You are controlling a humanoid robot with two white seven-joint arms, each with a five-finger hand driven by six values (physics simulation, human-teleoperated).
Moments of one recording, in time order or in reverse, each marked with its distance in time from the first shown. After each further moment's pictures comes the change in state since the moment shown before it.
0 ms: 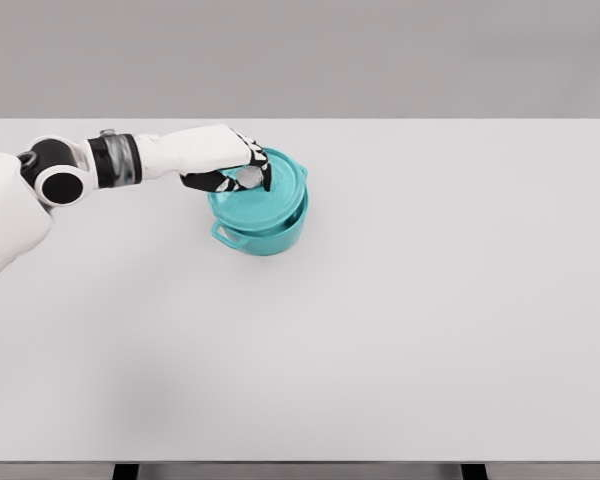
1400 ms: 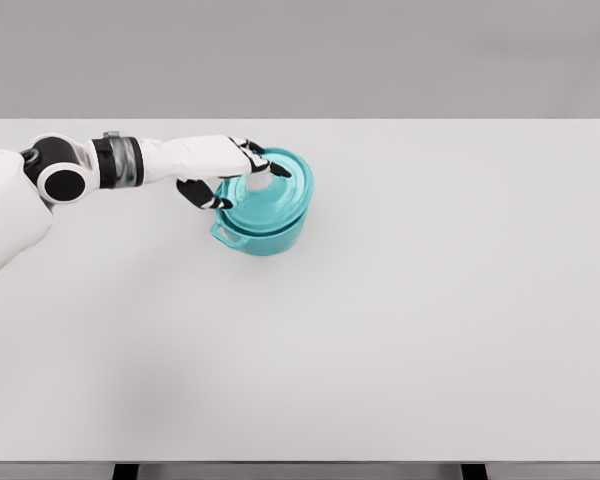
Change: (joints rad) left arm -0.021 -0.004 -0.027 0.024 0.006 0.001 -0.078; right arm 0.000 0.000 0.000 0.000 0.000 0.000 0.000
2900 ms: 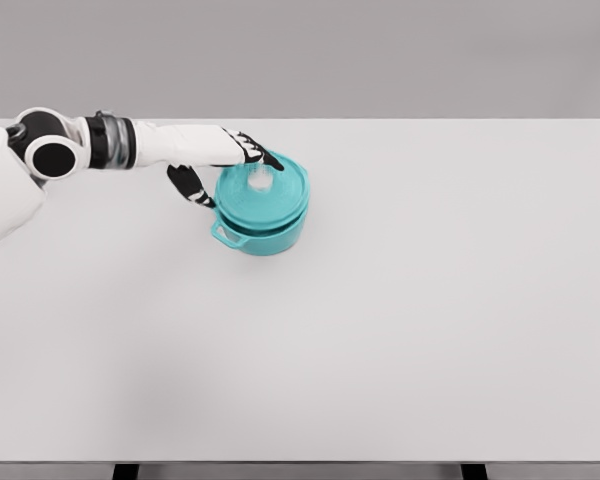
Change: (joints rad) left arm -0.060 0.008 -0.002 0.002 0.063 0.025 -0.134; right arm 0.000 0.000 0.000 0.000 0.000 0.000 0.000
